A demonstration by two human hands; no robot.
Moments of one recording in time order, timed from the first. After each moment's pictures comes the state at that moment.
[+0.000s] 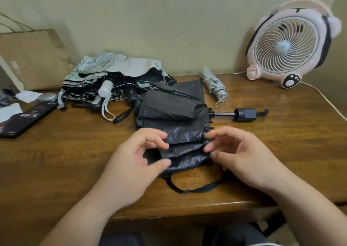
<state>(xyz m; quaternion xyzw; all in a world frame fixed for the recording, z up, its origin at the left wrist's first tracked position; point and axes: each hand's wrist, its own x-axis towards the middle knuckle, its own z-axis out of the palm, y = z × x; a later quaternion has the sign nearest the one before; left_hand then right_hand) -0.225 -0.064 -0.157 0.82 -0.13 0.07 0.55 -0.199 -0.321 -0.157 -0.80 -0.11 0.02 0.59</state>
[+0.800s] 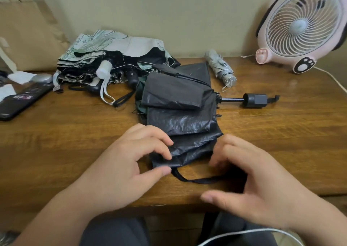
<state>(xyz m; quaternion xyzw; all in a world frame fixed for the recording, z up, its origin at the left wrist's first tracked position) -0.233 -0.039 -0.158 0.91 -0.27 0.08 0.31 -0.246 -0.314 -0.158 -0.90 -0.30 -0.07 0.32</state>
